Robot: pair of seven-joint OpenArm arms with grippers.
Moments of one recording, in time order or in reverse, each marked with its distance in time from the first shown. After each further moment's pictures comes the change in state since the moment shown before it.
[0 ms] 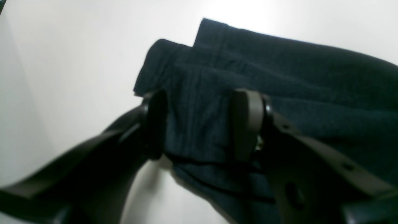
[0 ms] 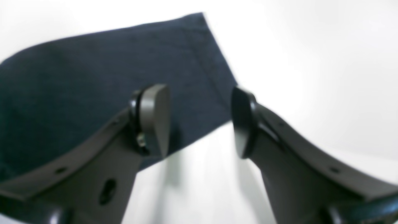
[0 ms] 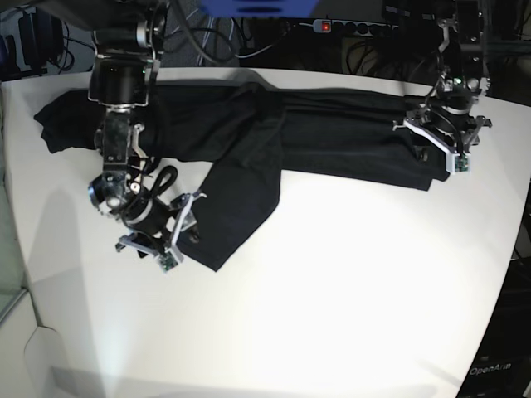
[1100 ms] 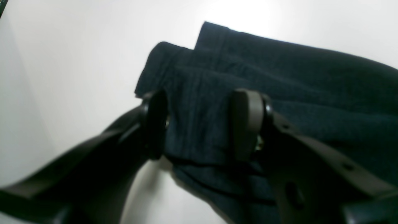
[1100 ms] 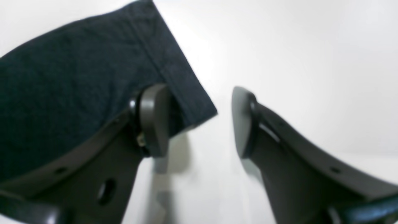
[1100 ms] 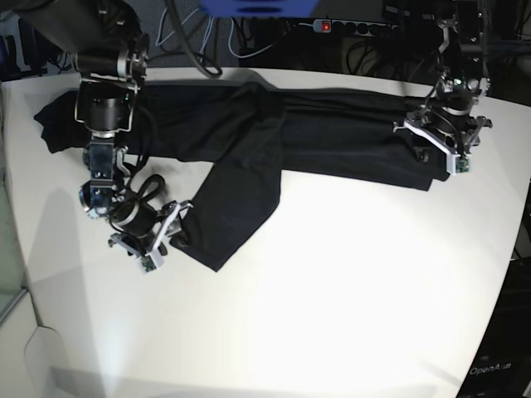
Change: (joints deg) left arm -0.2 0.0 0.0 0.0 0.0 0.5 0.0; right arm 6.2 3.7 3.4 -19.3 1.1 -0.2 11.5
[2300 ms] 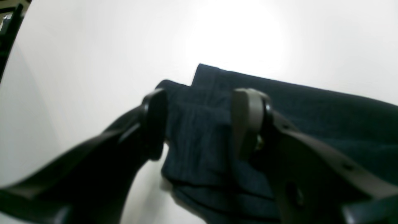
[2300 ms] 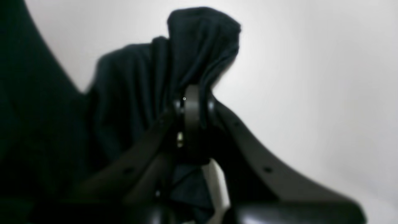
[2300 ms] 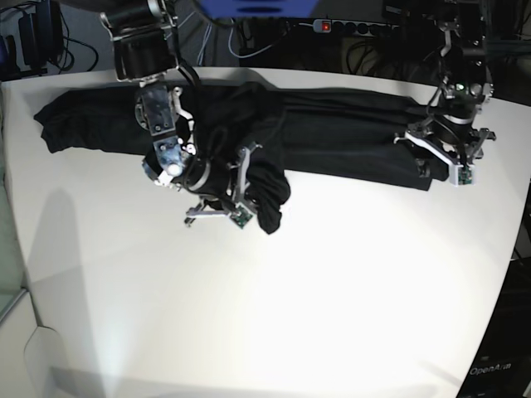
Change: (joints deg) left arm -0.9 -0.1 0.0 3.8 0.2 -0.4 0.0; right arm -13.9 -6.0 -21.3 22.2 -1.2 -0.3 -7.7
